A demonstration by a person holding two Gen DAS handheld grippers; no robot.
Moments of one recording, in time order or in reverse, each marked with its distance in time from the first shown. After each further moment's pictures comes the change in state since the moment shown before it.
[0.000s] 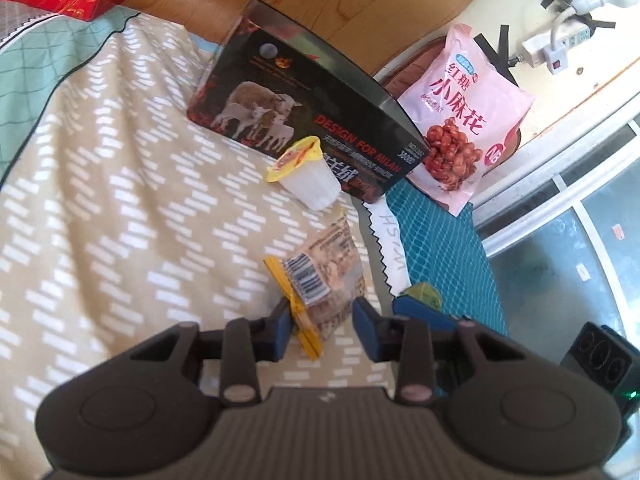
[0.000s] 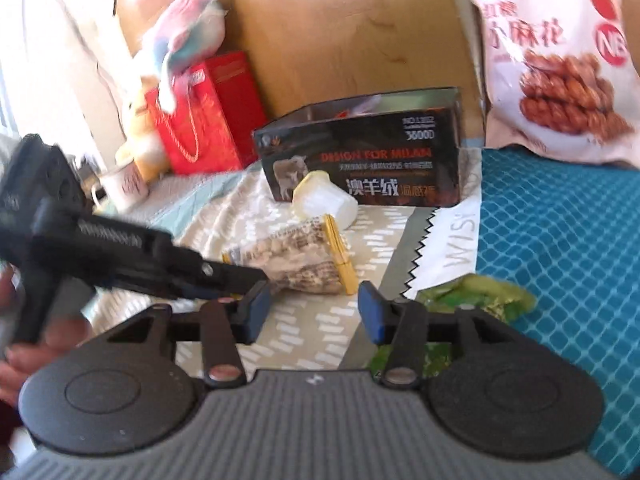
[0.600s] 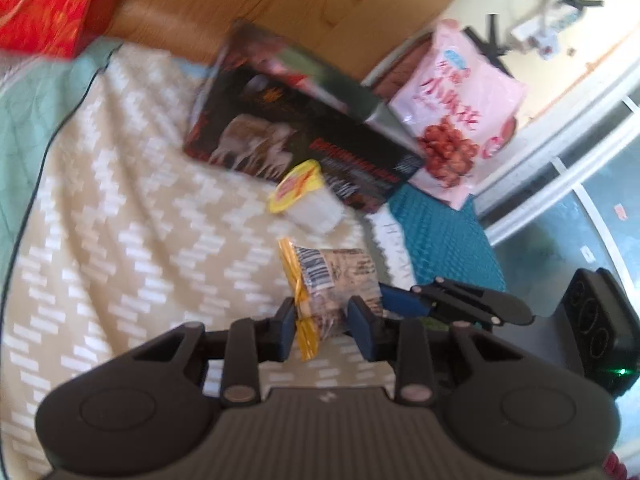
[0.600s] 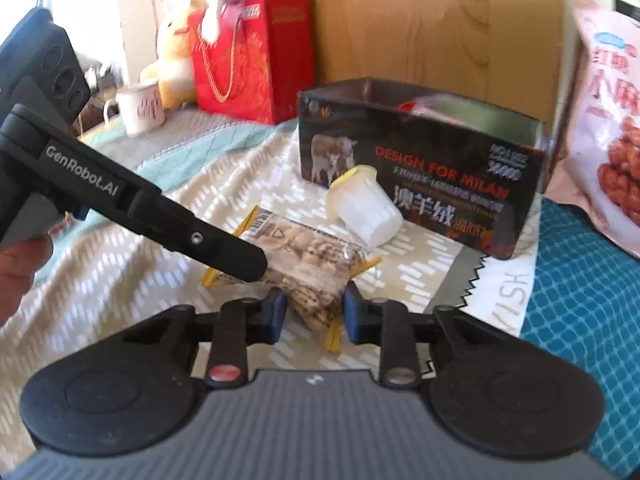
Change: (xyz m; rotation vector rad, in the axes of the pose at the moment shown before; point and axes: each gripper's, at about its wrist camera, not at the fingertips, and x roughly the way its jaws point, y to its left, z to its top) left arm -0.012 -0.012 0.022 0.124 0.013 0.027; right arm 0.041 0.009 0.022 -0.259 0.092 0.037
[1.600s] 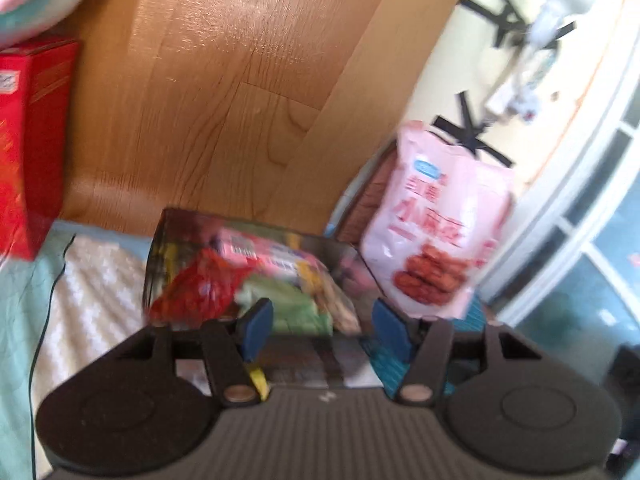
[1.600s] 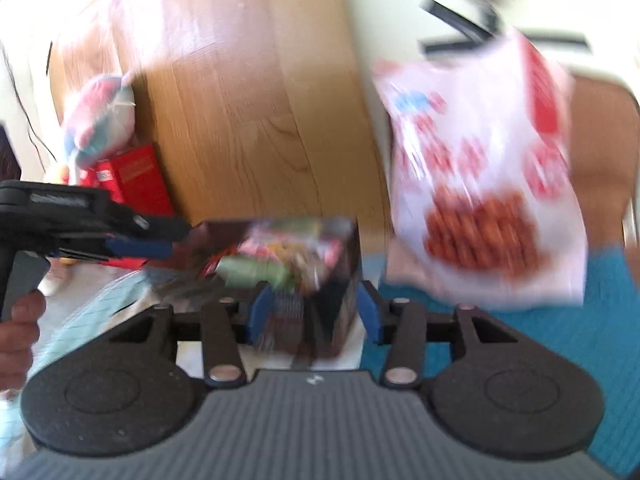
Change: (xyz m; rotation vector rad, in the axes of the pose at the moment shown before) left arm 0.004 -0.056 0.083 0.132 -0.230 0.069; right arm -0.075 -0.087 0.018 0.331 -0.239 -0.216
